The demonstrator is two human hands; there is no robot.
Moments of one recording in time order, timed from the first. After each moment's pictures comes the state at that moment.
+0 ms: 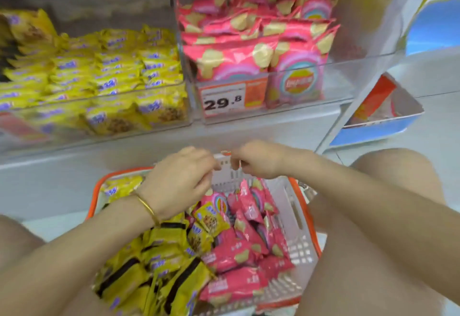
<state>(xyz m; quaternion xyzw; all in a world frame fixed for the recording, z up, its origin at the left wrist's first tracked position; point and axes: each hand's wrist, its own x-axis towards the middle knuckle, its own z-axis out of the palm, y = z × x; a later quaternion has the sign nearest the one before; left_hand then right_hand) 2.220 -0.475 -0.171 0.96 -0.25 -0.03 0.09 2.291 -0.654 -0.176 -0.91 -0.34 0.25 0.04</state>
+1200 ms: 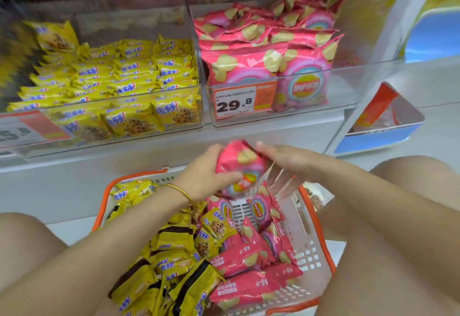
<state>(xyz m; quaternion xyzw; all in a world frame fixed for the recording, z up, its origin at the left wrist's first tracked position) 2.223 -0.490 -0.186 0.90 -0.07 -0.11 0.41 2.272 -0.671 -0.176 -0.82 0.06 0.39 0.41</state>
